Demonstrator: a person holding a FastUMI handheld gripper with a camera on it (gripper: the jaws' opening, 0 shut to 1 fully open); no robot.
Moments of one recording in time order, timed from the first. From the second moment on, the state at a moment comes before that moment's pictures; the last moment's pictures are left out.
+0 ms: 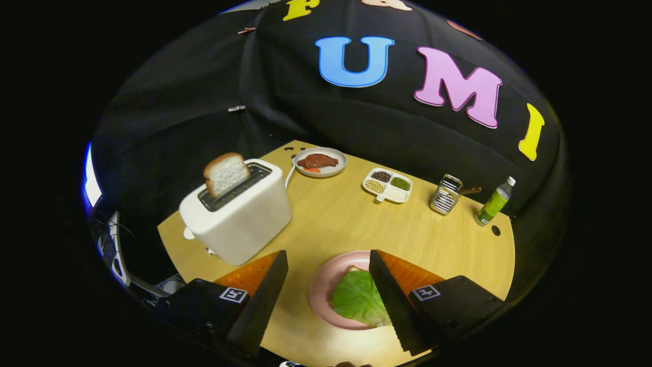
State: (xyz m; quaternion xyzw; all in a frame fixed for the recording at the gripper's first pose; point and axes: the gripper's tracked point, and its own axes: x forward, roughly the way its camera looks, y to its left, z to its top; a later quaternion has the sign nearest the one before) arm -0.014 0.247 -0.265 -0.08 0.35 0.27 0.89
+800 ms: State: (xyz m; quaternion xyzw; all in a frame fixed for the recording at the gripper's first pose) arm -0.011 0.459 -0.230 -0.10 0.30 0.39 0.86
